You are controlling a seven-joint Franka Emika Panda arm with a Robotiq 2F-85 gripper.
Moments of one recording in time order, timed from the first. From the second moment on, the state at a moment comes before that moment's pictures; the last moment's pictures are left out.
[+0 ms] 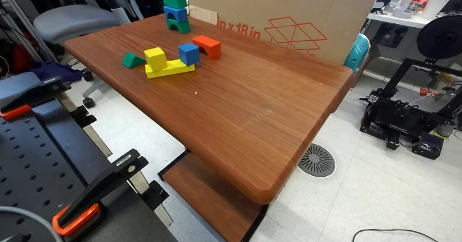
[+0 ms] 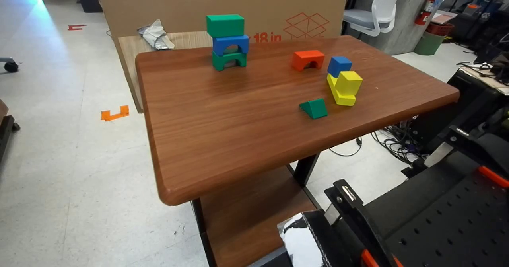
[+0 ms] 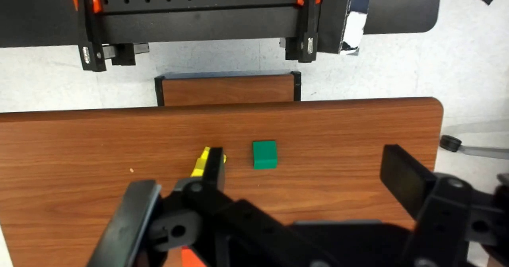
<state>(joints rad) 0.08 -0.31 0.13 -2.59 0.08 2.26 0.13</state>
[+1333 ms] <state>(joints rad) 0.09 0.17 0.07 -2.50 -0.19 2.61 0.21</state>
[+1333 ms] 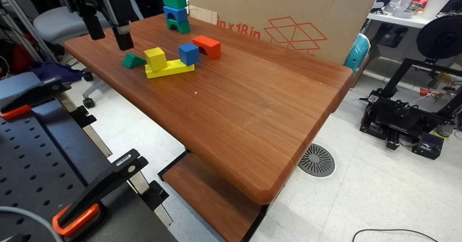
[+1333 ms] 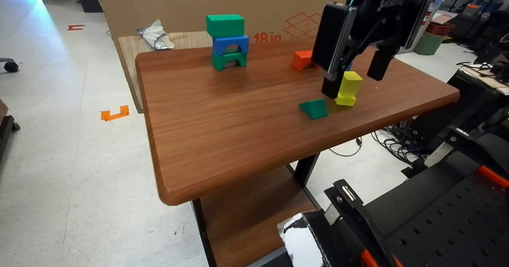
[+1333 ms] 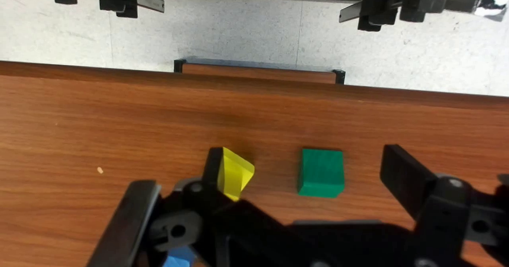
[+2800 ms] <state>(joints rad) 0.19 0.38 0.05 -2.35 -0.20 2.61 0.30</state>
